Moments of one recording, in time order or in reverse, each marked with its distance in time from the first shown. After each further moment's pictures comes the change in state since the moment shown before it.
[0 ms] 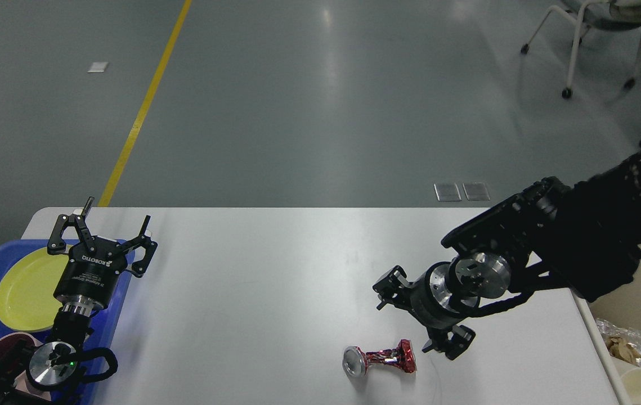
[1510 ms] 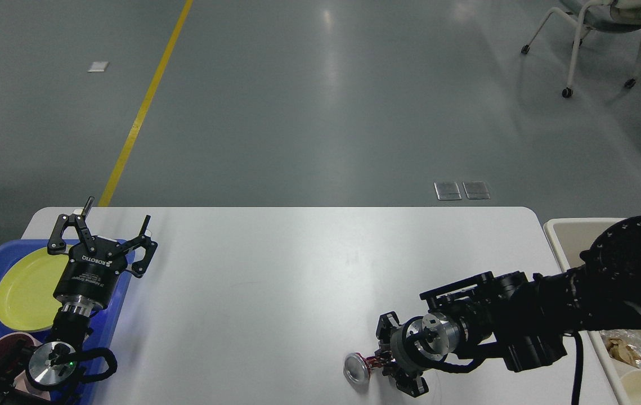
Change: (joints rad) left arm 0.000 0.000 0.000 0.000 0.000 0.000 0.000; right arm -0.528 0.022 0.265 -0.362 0.042 -0.231 -0.002
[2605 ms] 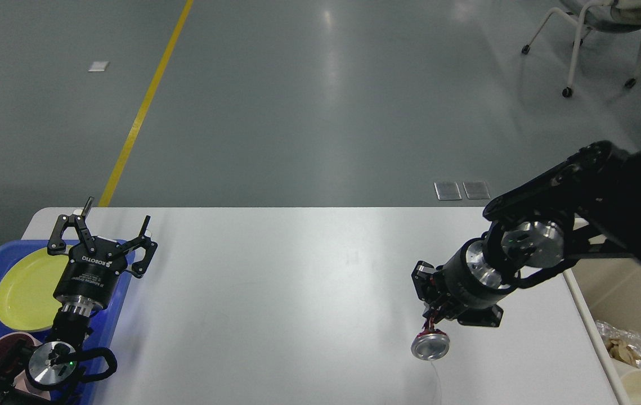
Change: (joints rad) left arm 0.000 0.000 0.000 0.000 0.000 0.000 0.000; right arm 0.835 -0.141 -0.415 0.481 -0.330 0.565 -0.055
